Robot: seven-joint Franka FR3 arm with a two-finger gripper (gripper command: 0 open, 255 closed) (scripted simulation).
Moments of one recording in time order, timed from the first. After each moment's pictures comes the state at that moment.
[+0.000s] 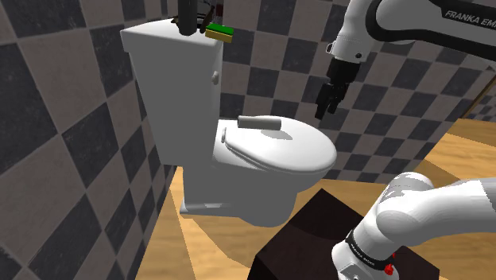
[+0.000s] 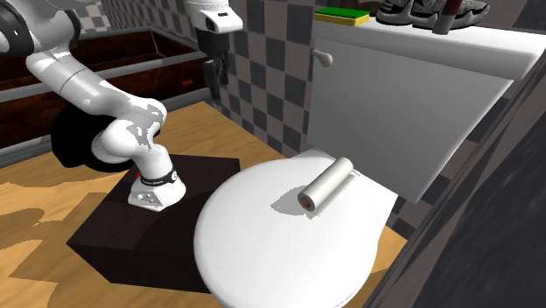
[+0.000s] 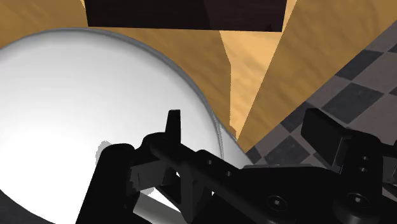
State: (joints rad) arm 0.00 -0.77 -0.02 -2.26 0.04 1.46 -0.03
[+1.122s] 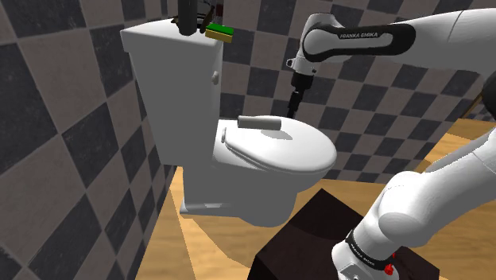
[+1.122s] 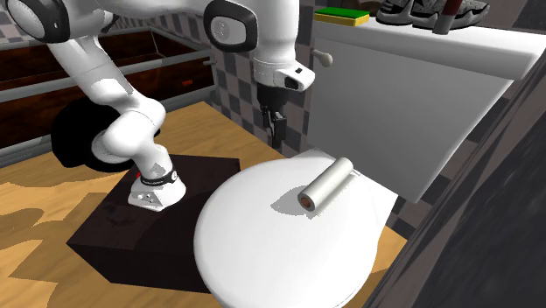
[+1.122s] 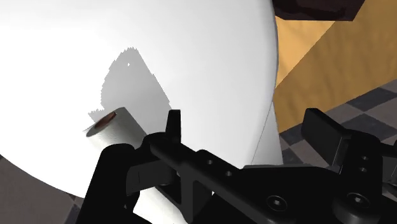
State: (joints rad) arm 0.06 -0.30 -0.23 -2.11 -0.02 1.77 -0.52
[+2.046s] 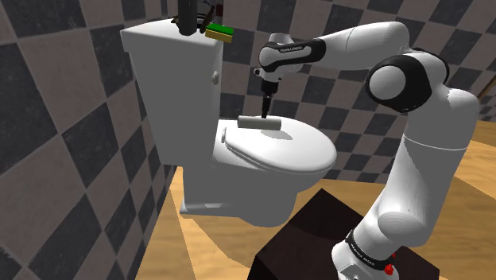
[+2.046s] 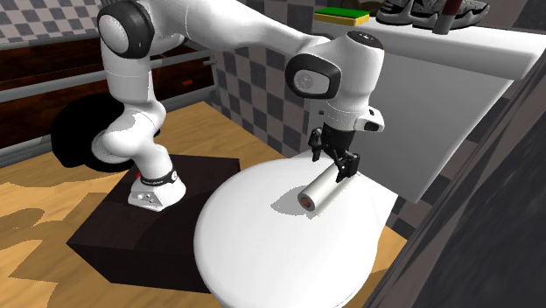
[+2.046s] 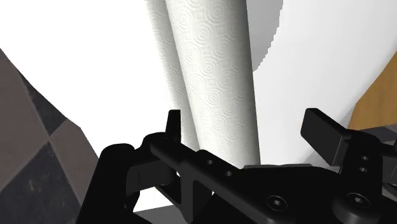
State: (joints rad) arm 0.05 0.25 -0.27 -1.69 0.11 1.87 -0.95
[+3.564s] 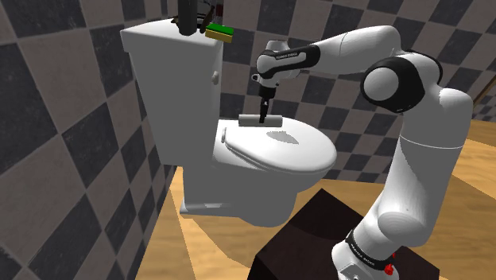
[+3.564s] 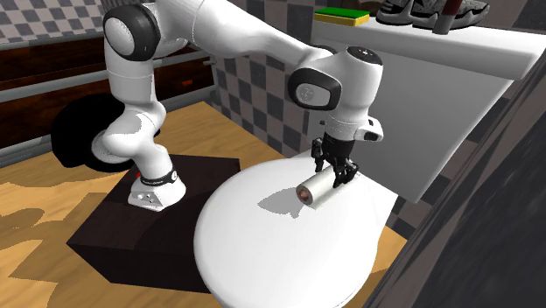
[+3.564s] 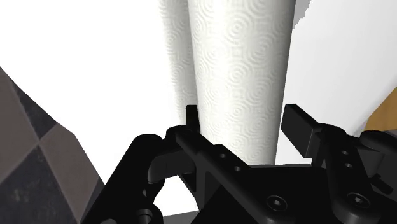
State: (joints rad) arm 0.05 0.28 -0.26 -1.71 0.12 1.93 -0.97
